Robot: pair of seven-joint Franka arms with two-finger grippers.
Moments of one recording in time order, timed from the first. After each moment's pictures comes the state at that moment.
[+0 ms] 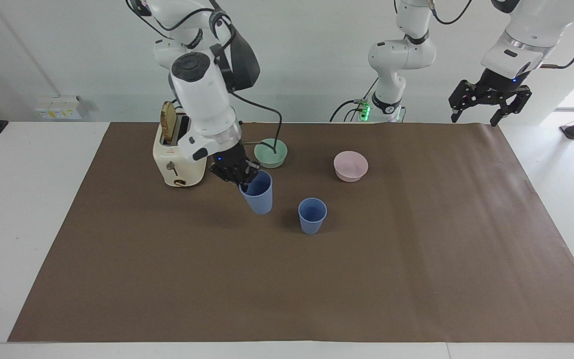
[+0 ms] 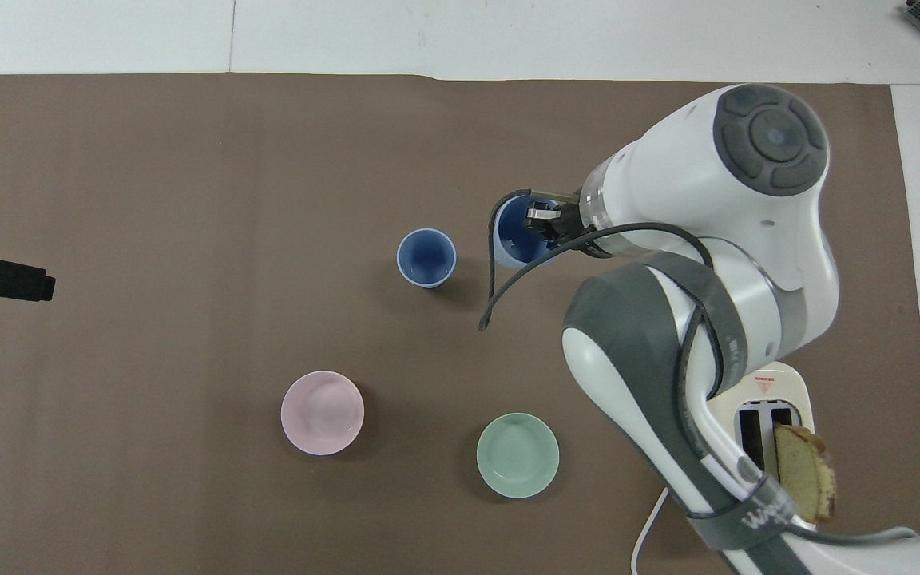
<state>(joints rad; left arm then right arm) 0.02 -0.09 -0.08 -1.59 -0.02 1.53 0.12 0.21 0.24 0.24 -1.56 0.05 1.93 0.63</state>
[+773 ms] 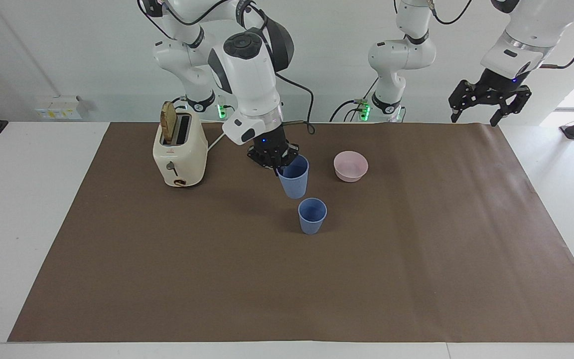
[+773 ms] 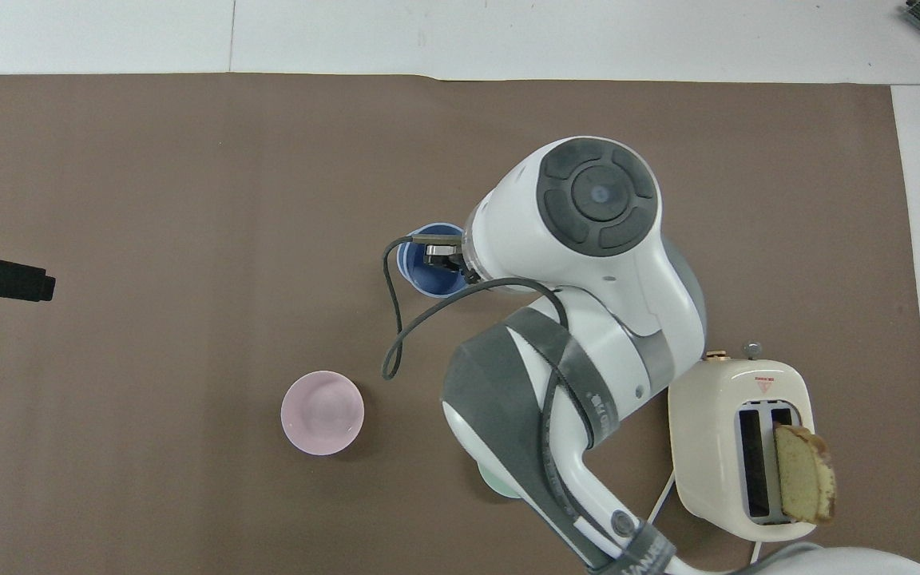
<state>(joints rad) 0.02 -0.09 -0.08 -1.59 -0.02 1.53 0.12 0.36 0.33 0.24 -1.49 -0.01 1.95 0.70</state>
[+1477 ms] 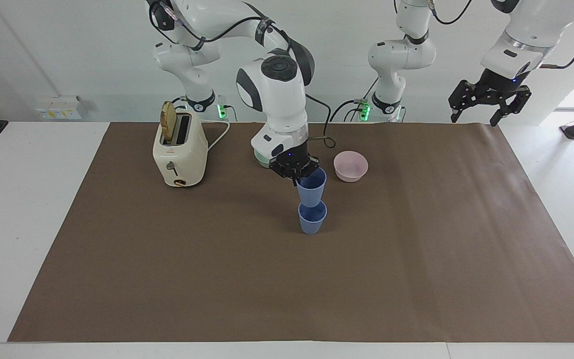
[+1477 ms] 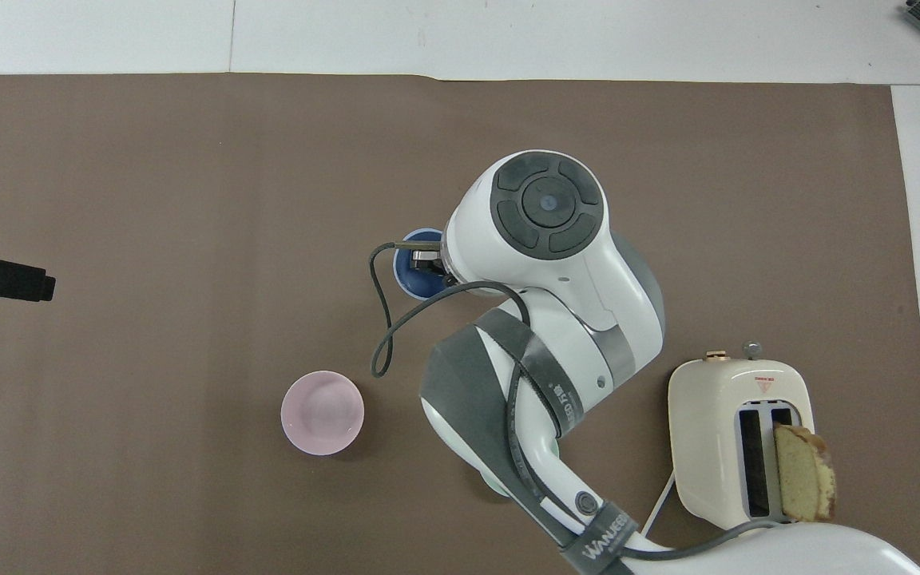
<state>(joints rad) 0.02 -0.09 -0.08 -1.59 -0.02 1.53 0.12 0.36 0.37 0.23 -1.48 -0.03 1.99 0.70</state>
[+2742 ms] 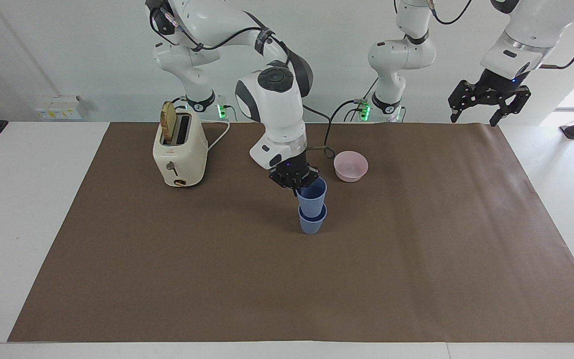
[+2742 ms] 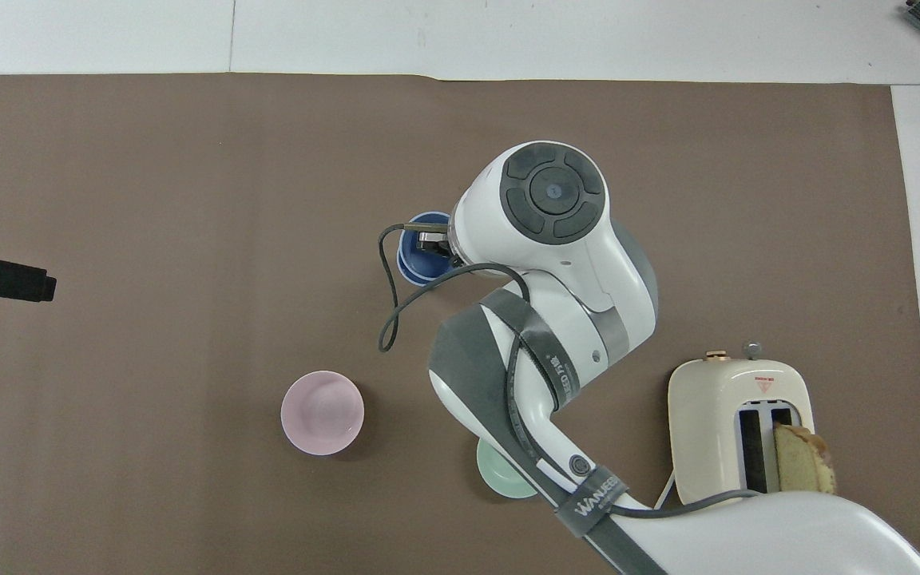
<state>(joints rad) 0.02 -0.09 -0.08 -1.59 -0.02 1.53 0.12 0.36 0.42 0.23 -1.48 -0.03 2.08 0.70</state>
